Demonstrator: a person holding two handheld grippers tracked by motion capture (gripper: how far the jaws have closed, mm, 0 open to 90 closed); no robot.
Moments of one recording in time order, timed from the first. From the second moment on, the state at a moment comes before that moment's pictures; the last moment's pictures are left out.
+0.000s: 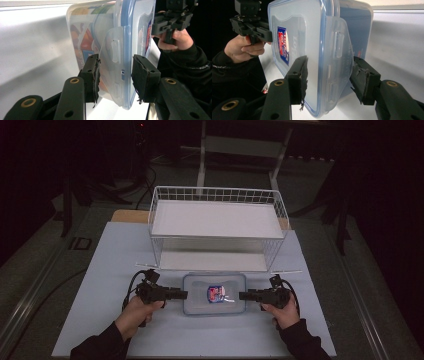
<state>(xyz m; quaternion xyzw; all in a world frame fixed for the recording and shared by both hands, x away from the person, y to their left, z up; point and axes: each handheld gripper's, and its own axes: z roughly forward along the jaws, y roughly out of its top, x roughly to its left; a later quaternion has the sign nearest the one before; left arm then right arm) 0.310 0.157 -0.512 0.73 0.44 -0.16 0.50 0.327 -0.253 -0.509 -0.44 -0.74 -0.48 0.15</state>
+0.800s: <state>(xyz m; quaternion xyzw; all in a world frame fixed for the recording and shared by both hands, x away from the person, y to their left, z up) 0.335 0.142 -0.487 0.73 0.42 -0.10 0.53 0.348 -0.261 -0.475 -0.43 -0.74 -0.52 0.08</state>
